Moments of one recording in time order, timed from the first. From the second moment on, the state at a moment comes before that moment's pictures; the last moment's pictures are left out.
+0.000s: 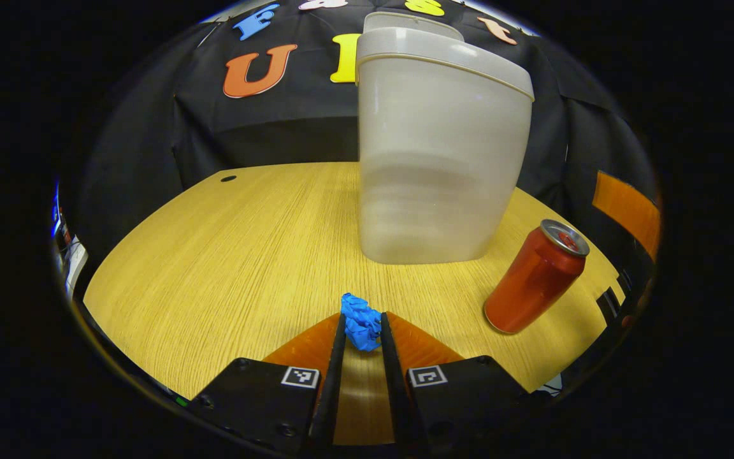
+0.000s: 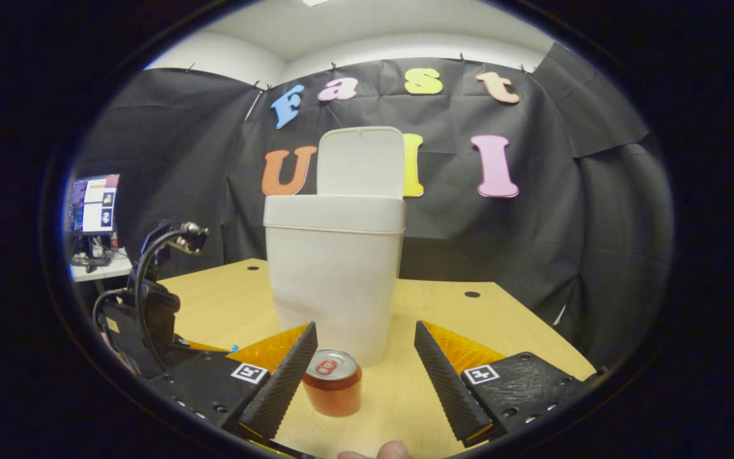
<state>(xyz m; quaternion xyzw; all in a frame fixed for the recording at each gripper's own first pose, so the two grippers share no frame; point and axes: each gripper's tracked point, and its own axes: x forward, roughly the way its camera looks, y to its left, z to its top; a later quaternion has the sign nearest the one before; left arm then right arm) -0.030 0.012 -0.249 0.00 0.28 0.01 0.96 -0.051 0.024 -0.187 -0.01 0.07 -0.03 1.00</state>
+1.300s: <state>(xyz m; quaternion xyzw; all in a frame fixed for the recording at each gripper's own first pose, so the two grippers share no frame) -0.019 0.023 -0.083 0.00 0.06 0.02 1.00 -0.033 0.044 -0.284 0.04 0.20 -0.05 0.98</state>
